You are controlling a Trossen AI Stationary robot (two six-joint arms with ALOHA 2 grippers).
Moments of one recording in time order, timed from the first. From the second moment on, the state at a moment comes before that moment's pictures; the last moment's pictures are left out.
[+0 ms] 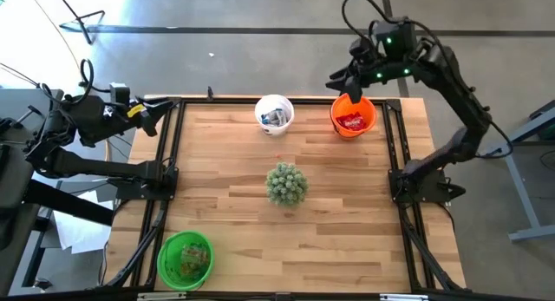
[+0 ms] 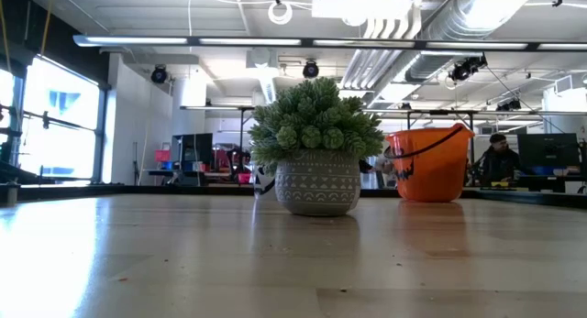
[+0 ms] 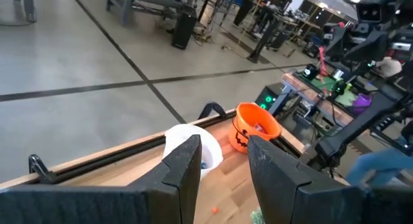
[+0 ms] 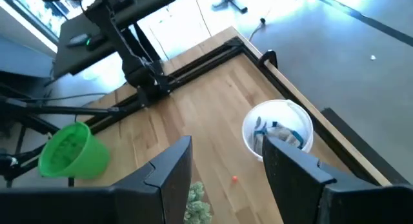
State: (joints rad) left arm 0.09 0.57 1.25 -0.96 -0.58 -0.57; right arm -0.59 1.48 2.08 -1.17 -0.35 0.15
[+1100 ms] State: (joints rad) left arm 0.09 0.57 1.25 -0.97 -0.59 -0.57; right arm -0.71 0.84 0.82 0.04 -0.70 0.45
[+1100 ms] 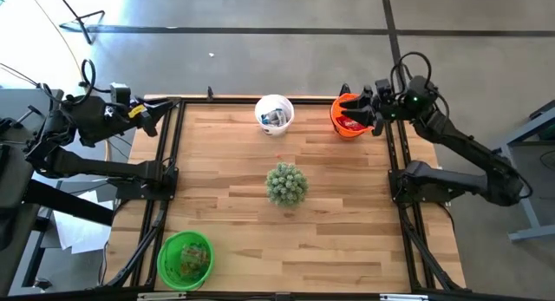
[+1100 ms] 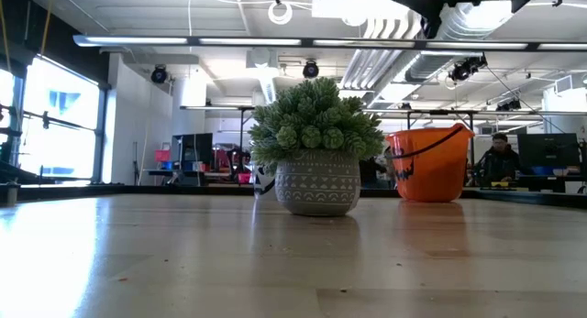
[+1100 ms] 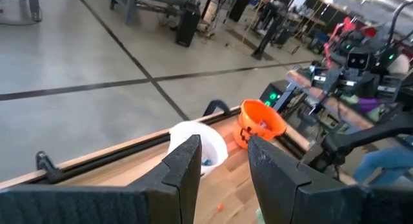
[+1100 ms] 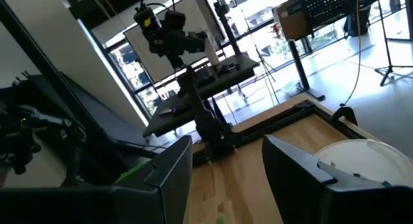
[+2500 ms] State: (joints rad) left arm 0.09 0.57 1.25 -1.08 -0.50 -0.57; right arm -0.70 0.49 0.17 0.33 -0.09 0.35
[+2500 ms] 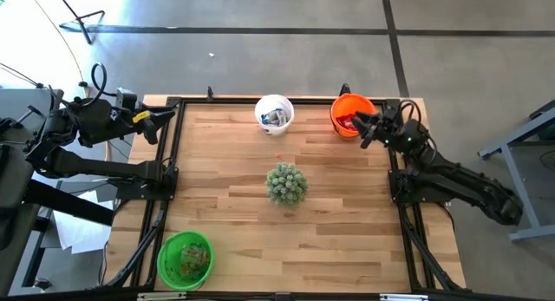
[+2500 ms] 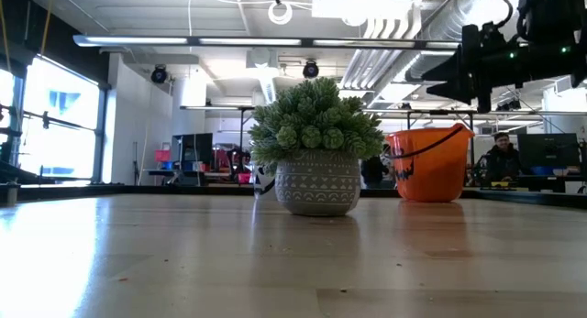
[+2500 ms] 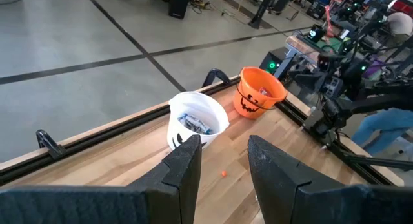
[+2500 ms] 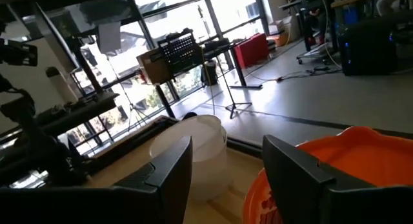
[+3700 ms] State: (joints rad) left arm 0.09 0.57 1.25 -1.08 -0.48 -0.60; right arm -0.67 0.49 0.07 0.28 0.03 0.23
